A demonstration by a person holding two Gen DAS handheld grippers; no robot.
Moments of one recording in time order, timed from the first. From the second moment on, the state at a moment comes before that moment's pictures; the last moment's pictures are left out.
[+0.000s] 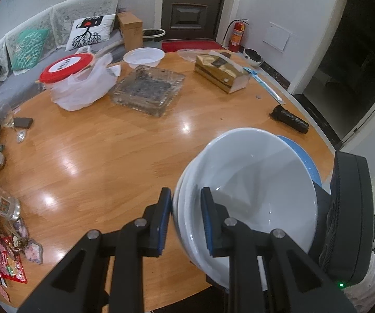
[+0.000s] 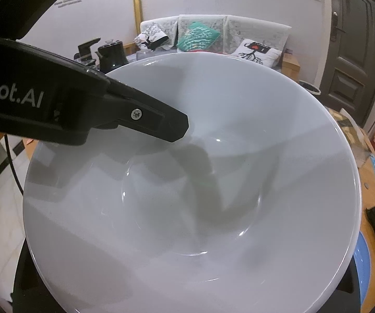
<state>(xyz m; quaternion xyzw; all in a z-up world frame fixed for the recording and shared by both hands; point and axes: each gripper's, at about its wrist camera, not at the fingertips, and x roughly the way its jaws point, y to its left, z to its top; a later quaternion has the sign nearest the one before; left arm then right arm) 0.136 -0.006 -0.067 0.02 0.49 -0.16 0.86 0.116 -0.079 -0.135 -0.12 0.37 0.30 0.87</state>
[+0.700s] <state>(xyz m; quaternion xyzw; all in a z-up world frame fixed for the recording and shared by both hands) 0.153 -0.098 -0.077 0.04 0.50 -0.21 0.84 0.110 -0.168 -0.138 -0.10 0.38 0.26 0.88</state>
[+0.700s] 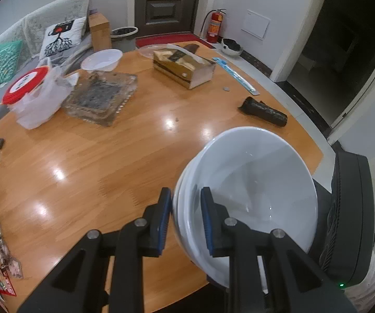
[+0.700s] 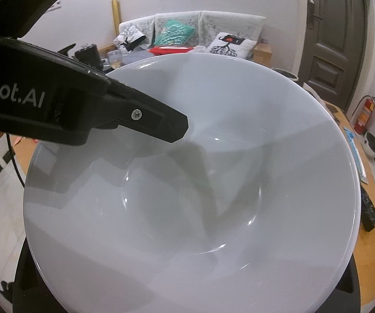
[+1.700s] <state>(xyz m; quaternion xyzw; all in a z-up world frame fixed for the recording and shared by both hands) 0.183 -0.197 -0.116 0.03 0.53 -0.27 0.80 0.123 -0.265 -0.158 -0.09 0.45 0.21 0.87</state>
